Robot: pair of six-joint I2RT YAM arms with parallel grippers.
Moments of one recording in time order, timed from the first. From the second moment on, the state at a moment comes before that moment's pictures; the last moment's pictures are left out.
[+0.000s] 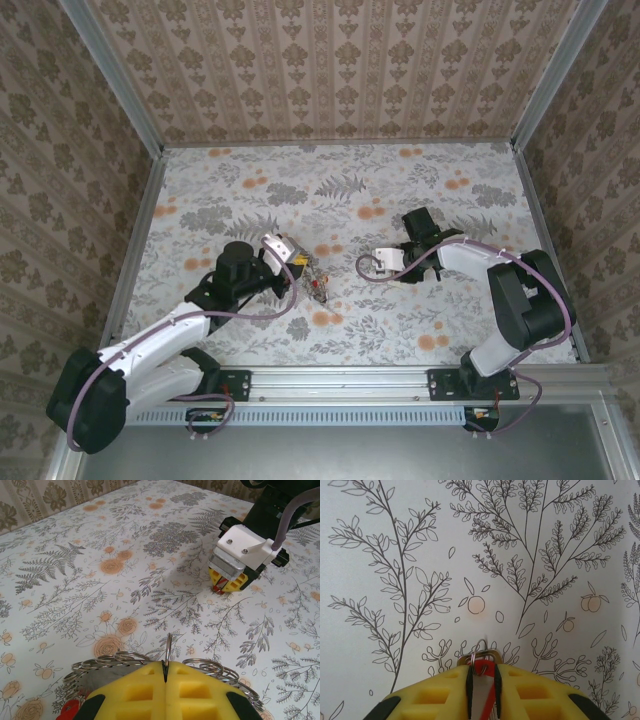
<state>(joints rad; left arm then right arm) -0.65 0.98 0.43 0.17 0.36 0.09 0.31 1.59 0.82 -0.44 -0.20 -1.19</state>
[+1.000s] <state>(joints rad) -0.65 0.98 0.43 0.17 0.36 0.09 0.31 1.58 0.82 -0.39 -0.26 -1.09</state>
